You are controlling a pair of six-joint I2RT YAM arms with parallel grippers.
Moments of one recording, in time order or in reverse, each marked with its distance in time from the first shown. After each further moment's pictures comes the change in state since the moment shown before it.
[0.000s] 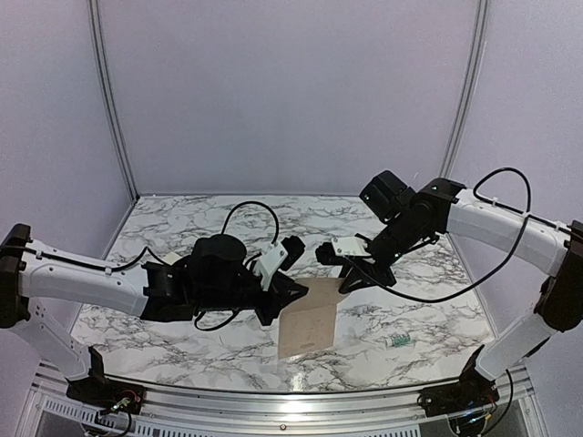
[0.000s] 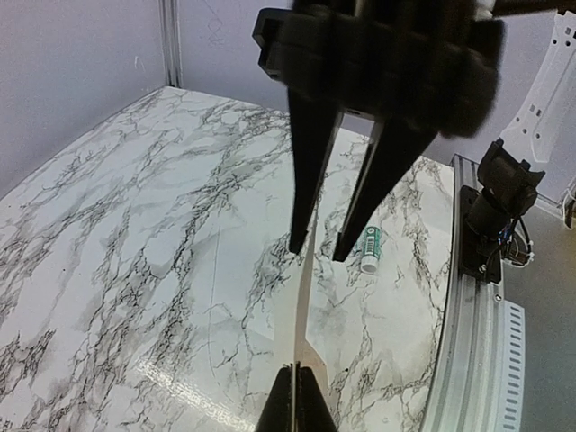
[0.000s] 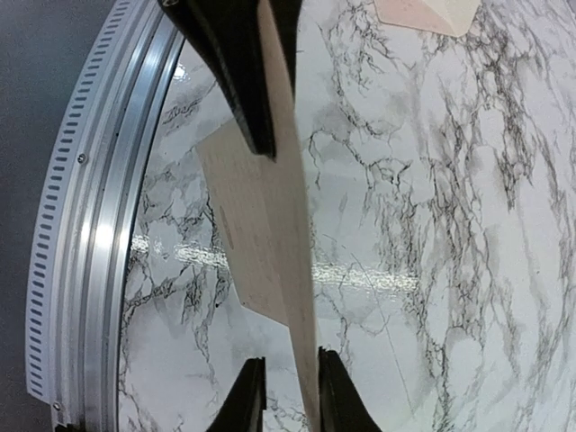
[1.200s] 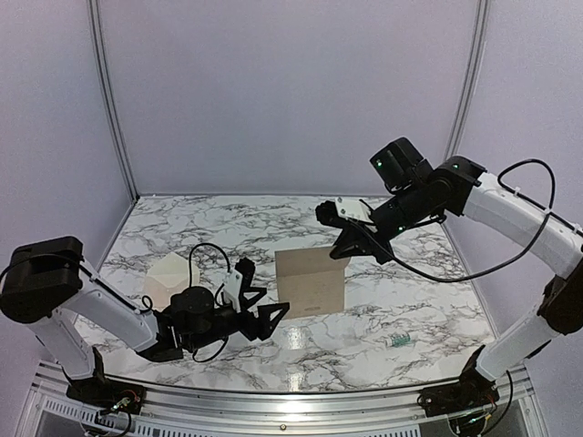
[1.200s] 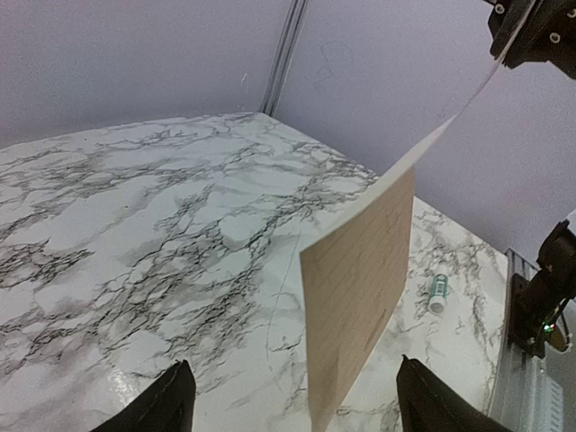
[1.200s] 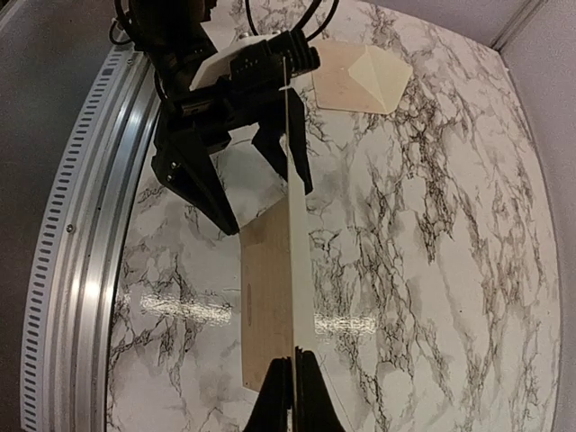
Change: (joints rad) left arm 0.007 0.147 -0.433 0.765 -0.278 -0.246; right arm 0.000 -0.027 0.161 0.037 -0.028 0.085
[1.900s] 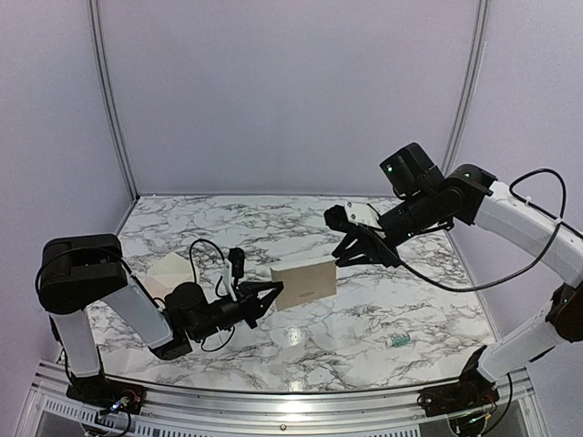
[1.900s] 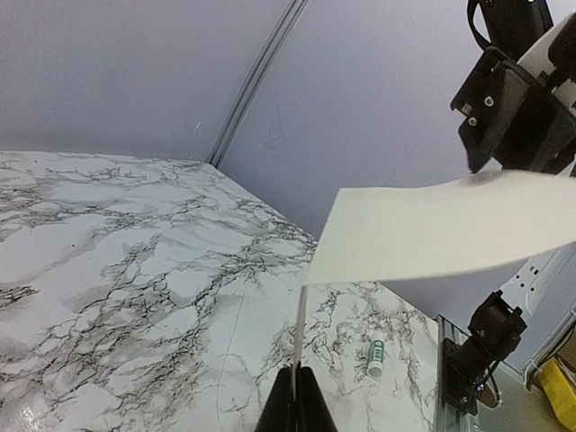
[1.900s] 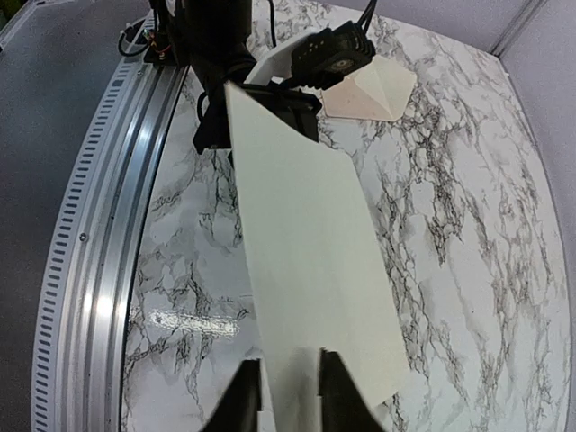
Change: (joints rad) left arm 0.106 0.232 0.007 0.495 0.228 -0.140; right arm -0.003 -0.079 -0.077 0.038 -0.035 0.019
